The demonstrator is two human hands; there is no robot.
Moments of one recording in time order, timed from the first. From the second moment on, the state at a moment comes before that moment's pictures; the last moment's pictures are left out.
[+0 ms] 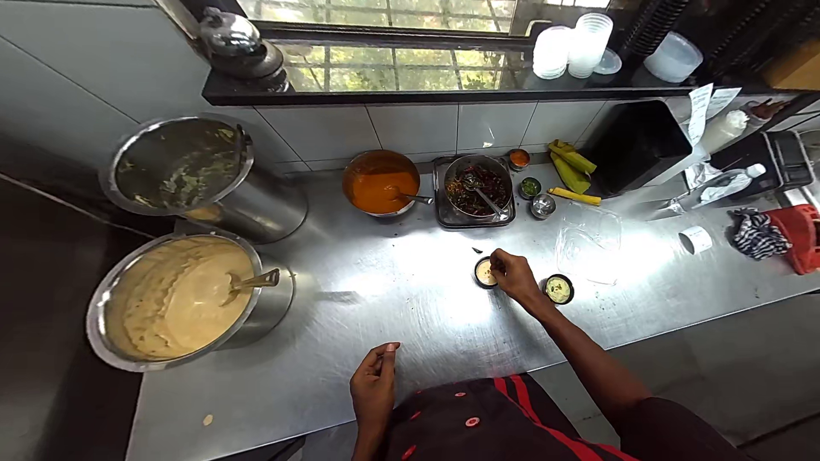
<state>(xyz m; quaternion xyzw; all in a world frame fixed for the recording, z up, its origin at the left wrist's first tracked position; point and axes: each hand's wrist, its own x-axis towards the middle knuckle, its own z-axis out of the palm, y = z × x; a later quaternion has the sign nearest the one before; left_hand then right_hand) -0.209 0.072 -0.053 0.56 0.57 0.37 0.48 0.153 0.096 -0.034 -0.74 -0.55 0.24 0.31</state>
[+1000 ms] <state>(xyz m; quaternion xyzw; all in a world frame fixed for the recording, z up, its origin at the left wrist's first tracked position) -0.091 0.086 -0.029 0.78 0.34 0.37 0.37 0.145 0.025 0.037 -0.69 -0.50 0.28 0.44</state>
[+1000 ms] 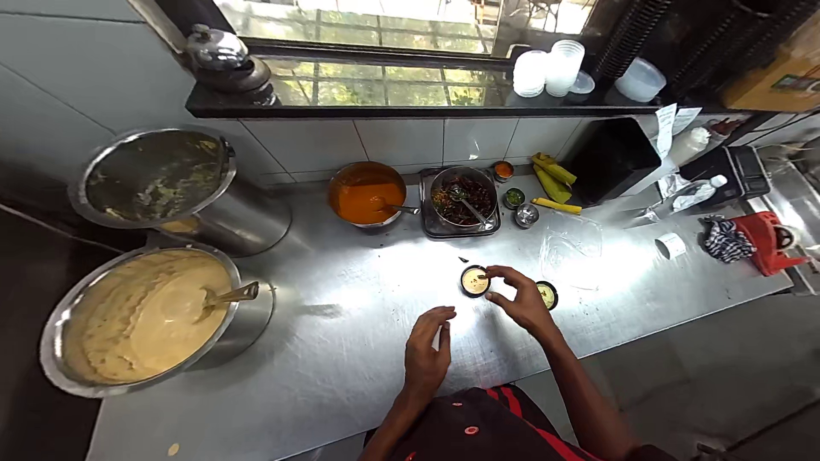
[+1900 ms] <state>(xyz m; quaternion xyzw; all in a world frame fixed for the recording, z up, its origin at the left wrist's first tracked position) 0.009 0.138 -0.068 0.67 0.40 0.19 0.60 0.172 -0.179 -0.013 -0.68 -0.15 0.33 0.64</state>
